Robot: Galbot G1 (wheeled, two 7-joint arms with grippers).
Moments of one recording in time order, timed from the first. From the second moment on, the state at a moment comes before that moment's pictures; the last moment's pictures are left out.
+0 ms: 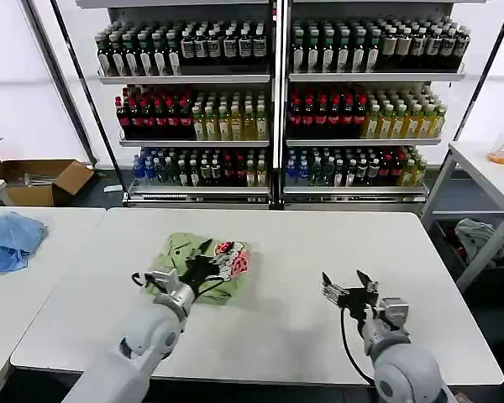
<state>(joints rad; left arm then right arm) 0.95 -1.10 -0.13 -1.80 -0.68 0.31 -0.18 -1.20 1.07 0.28 2.09 0.66 -0.52 0.38</state>
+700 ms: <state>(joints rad) 1.22 -1.03 -0.53 -1.91 -0.74 0.24 -0.21 -0.80 1.28 -0.07 1.69 0.95 -0.49 0.42</state>
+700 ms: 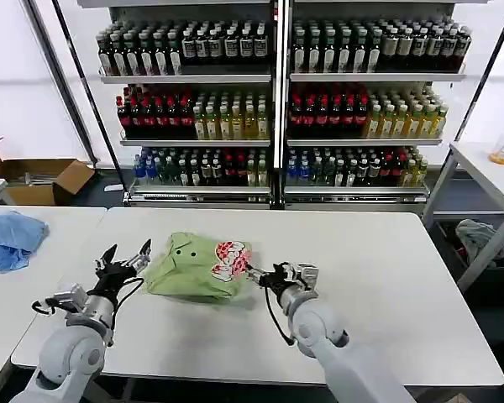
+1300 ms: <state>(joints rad) 1.30 -1.02 -0.60 -1.94 -0.75 0.23 -0.21 -0.75 1.42 -0.11 1.52 1.00 -0.45 0.42</state>
